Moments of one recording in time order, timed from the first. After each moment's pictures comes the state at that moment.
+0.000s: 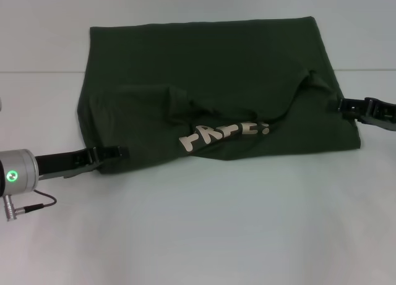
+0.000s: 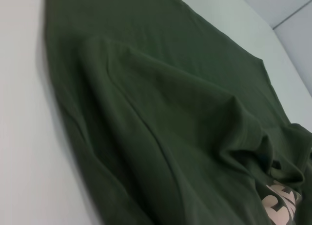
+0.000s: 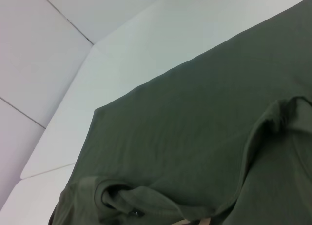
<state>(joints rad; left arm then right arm) -0.53 -2.07 0.73 0.62 2.09 1.12 -2.25 0.57 2.01 -0.73 -0.73 -2.04 -1.17 2.27</state>
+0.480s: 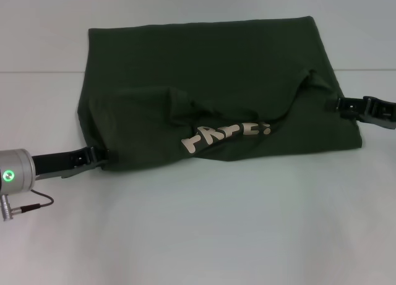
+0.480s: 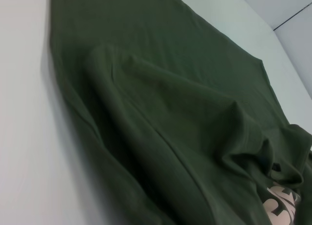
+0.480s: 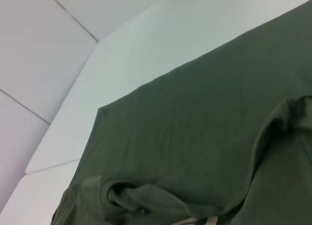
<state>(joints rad) -0.53 -2.06 0.73 0.63 2.09 1.14 -2.26 0.58 2.00 -0.73 -0.73 -2.04 -1.19 2.27</state>
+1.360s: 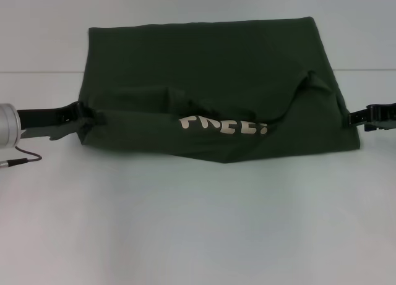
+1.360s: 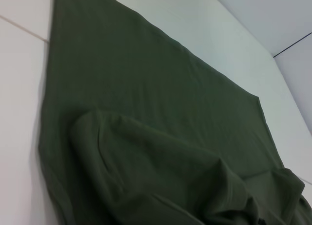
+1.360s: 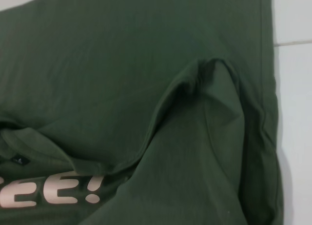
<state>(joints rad) -0.63 -1.97 0.73 0.62 2.10 1.16 -2.42 0.80 1.92 -0.74 -0.62 -2.55 -1.13 2.50</state>
